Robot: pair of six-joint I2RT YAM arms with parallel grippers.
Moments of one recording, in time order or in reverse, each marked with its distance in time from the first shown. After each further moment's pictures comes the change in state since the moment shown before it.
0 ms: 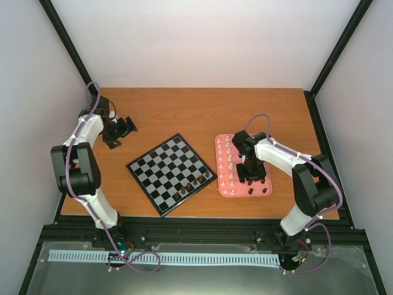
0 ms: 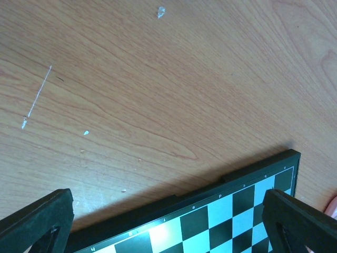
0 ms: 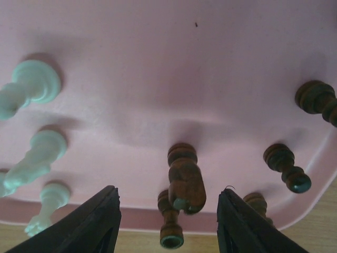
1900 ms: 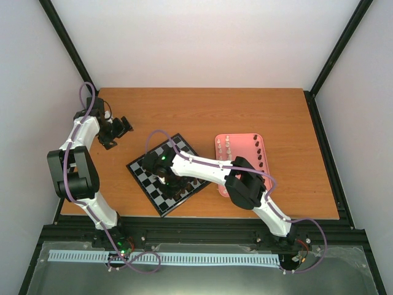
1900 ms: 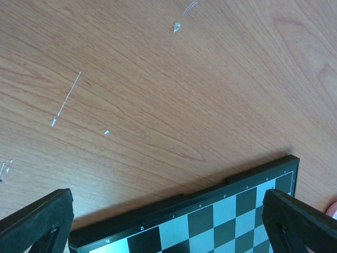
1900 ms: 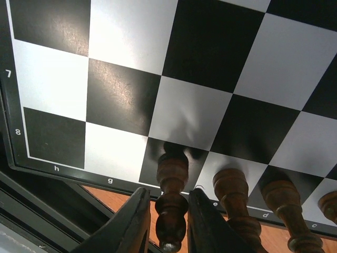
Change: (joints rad) left arm 0.036 -0.049 -0.023 0.002 -0.014 -0.001; right arm 0.678 0.639 0.906 -0.220 -0.109 -0.059
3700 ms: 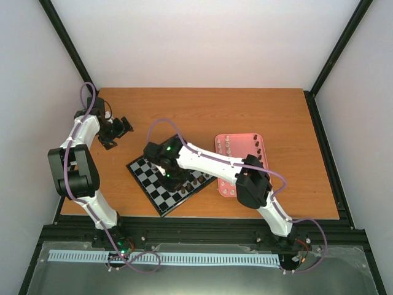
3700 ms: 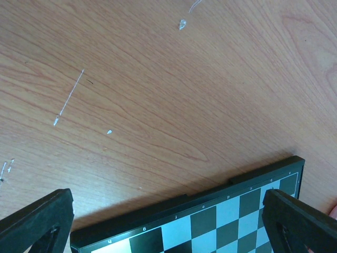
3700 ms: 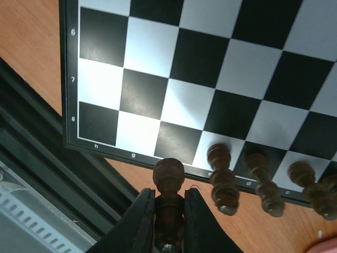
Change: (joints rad) left arm 0.000 0.024 0.019 -0.021 -0.005 0.000; right arm -0.035 -0.071 0.068 -0.046 -0.035 0.011
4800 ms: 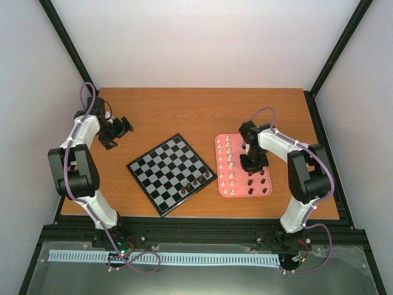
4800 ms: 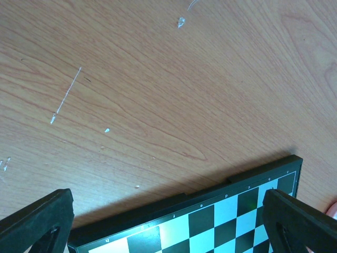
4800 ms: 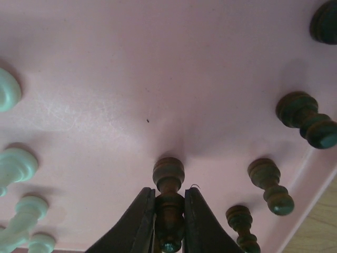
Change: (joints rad) left arm 0.000 0.001 0.000 -0.001 0.008 -0.006; right arm -0.782 -0.429 -0.875 0.313 0.117 -0.065
